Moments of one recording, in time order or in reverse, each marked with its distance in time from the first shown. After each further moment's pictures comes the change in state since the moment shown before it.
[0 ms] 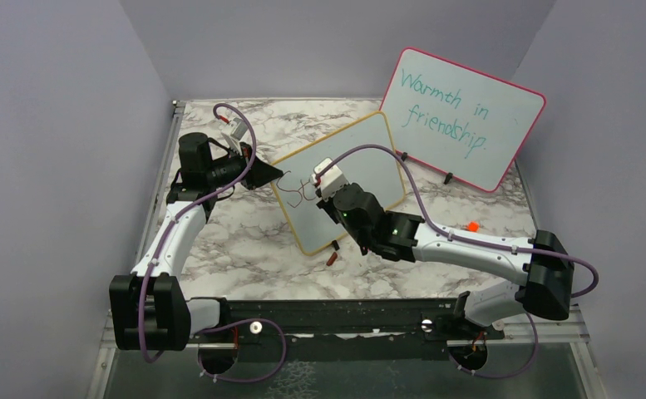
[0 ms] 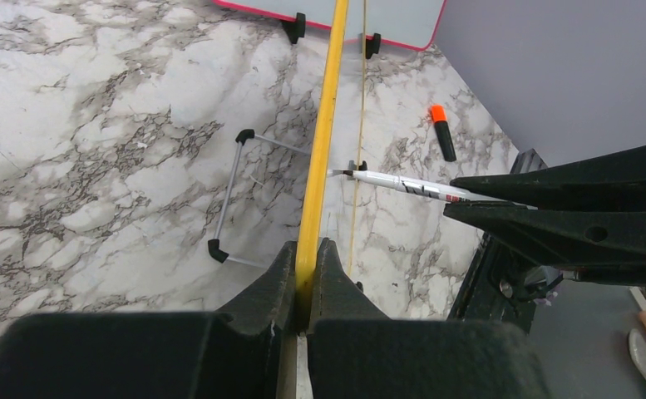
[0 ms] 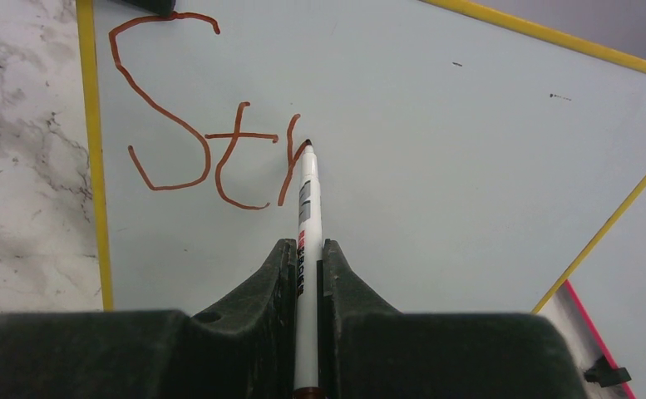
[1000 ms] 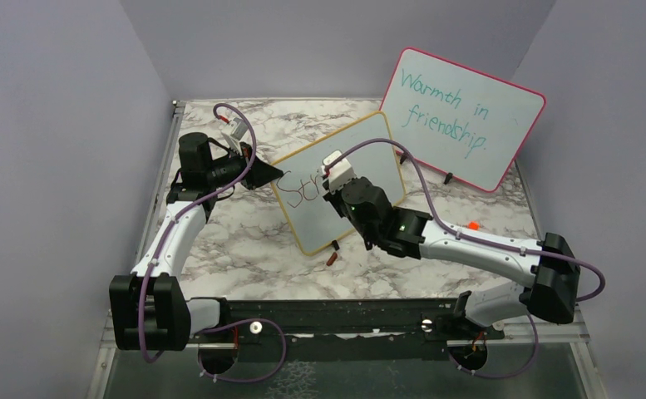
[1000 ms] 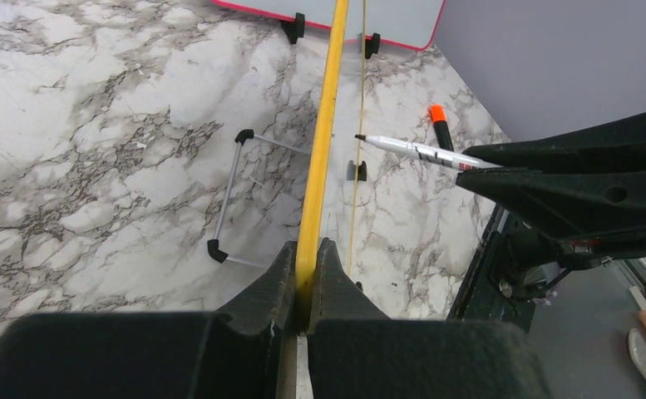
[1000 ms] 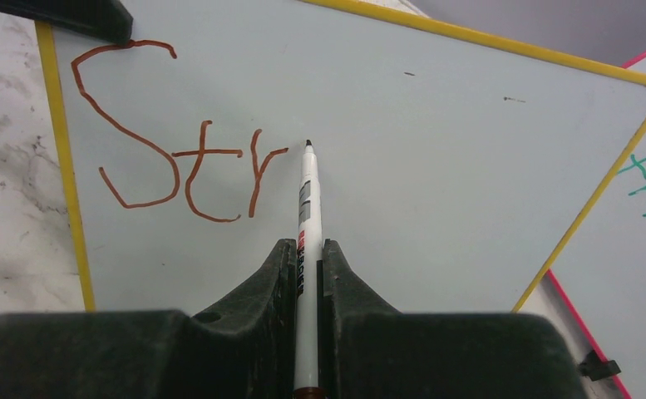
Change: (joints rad) left arm 0.000 0.000 0.001 -0.001 0.000 0.000; right arm -0.026 -0.025 0.003 -0.002 -0.002 0.010
